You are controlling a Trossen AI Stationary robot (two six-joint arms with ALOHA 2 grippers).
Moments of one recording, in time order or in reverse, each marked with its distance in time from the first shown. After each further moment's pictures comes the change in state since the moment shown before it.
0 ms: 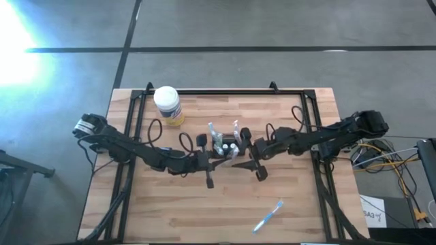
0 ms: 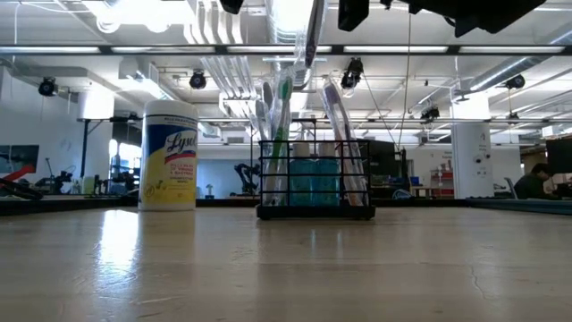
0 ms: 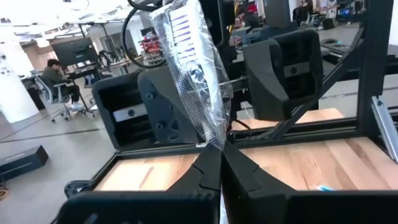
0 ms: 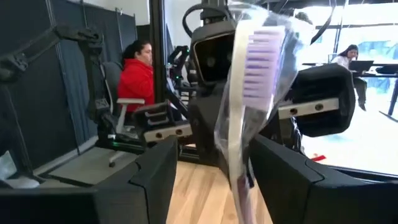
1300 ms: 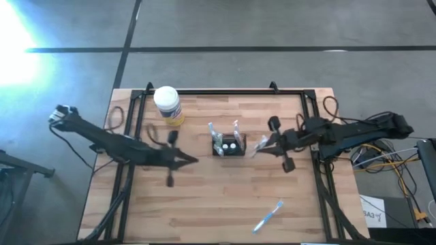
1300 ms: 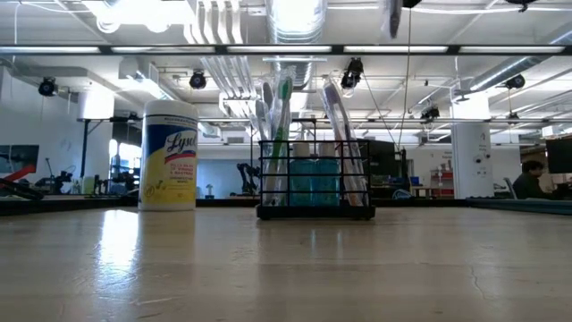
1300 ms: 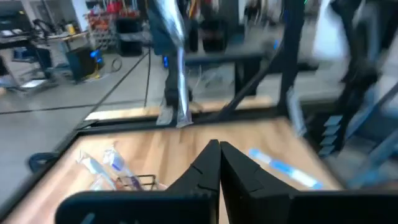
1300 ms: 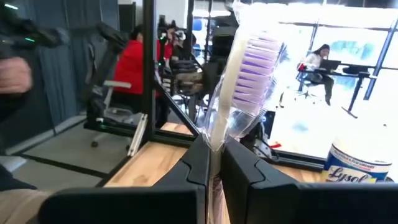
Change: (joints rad) left arm -0.086 -0.511 -0.156 -0.481 0.114 -0.180; right arm -0.002 -0.493 -0.052 -0.517 0.076 -0.097
